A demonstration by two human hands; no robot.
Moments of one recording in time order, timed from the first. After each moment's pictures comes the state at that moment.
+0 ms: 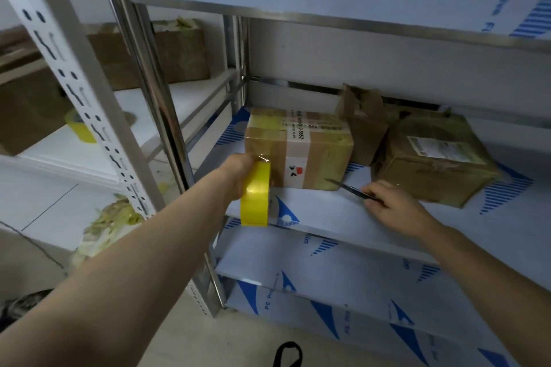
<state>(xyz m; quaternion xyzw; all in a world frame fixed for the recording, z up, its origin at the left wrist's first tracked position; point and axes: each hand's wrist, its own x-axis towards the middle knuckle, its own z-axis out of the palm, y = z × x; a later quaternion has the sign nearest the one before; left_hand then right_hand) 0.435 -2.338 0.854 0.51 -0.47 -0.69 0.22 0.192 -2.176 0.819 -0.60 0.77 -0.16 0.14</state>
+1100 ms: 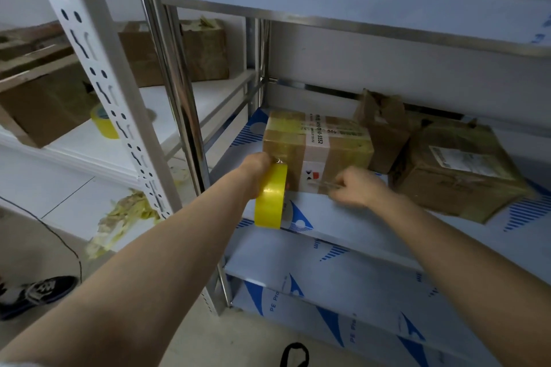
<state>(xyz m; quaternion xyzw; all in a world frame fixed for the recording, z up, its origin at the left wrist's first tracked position) 0.432 -2.354 0.846 0.52 -0.46 -0.68 0.23 0.253 -2.265 0.843 -0.58 0.80 0.01 0.17</state>
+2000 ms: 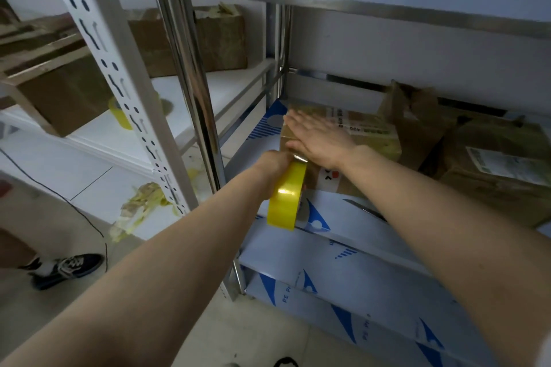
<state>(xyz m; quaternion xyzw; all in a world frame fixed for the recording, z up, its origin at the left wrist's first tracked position) 0.430 -2.347 0.859 0.55 -0.47 -0.65 0.23 0.299 -2.356 0.865 -0.77 0.64 0.03 -0.01</state>
